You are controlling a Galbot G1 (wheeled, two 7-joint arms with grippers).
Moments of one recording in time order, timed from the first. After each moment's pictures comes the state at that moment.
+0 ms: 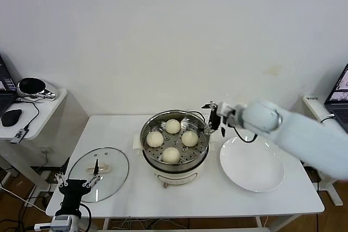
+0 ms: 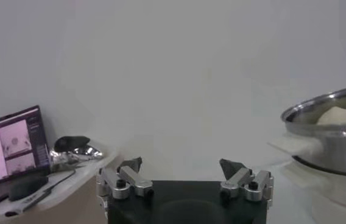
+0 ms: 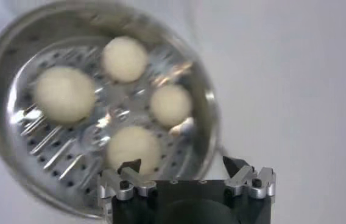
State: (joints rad) left arm 1.67 -1.28 -0.67 -2.06 0.00 -0.08 -0.16; right arm 0.00 0.65 -0.72 1.69 0.44 -0.39 -0.33
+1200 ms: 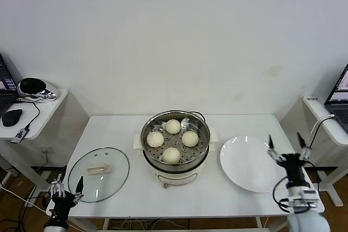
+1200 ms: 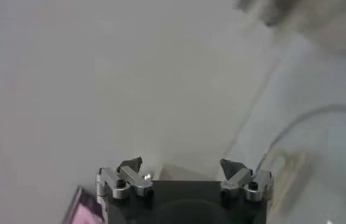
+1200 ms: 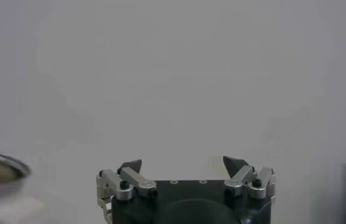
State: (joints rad) left arm 1.67 -1.13 -0.70 -1.78 0.91 -0.09 -0.35; right arm -1.43 1.32 0.84 1.84 0.12 0.28 -0.03
